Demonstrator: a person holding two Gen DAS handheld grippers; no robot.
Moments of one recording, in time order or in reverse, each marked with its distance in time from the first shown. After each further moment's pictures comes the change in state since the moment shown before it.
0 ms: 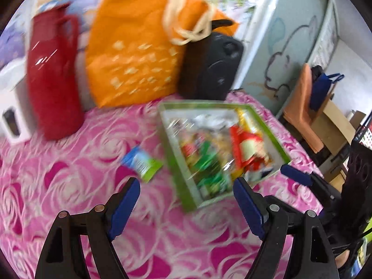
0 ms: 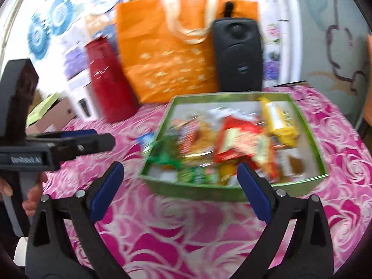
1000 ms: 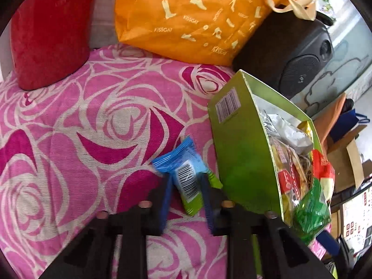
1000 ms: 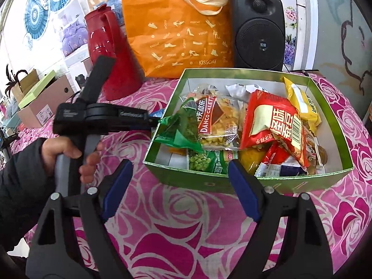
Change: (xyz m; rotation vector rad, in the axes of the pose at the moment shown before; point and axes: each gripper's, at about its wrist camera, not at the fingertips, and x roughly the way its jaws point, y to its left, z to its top) left arm 0.136 0.079 0.022 -0.262 0.148 -0.027; right arm 0.041 0.013 -0.007 -0.027 0.110 -0.014
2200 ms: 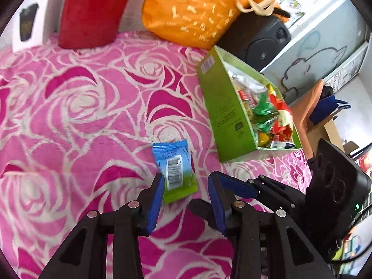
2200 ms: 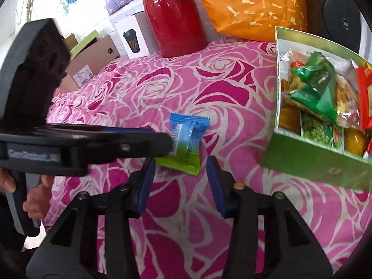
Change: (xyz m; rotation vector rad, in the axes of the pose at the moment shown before) left arm -0.088 0.025 -0.094 -0.007 0.045 -0.104; right arm 0.063 0.077 -0.029 -0.115 0.178 0.278
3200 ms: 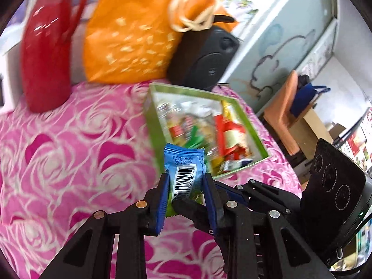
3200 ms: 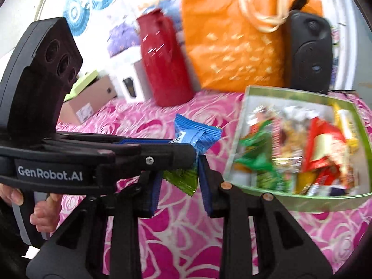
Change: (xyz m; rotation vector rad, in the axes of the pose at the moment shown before) left arm -0.029 -0.099 0.035 0.213 -0.100 -0.056; right arm -0.085 -0.004 0.022 0.007 -0.246 -0.080
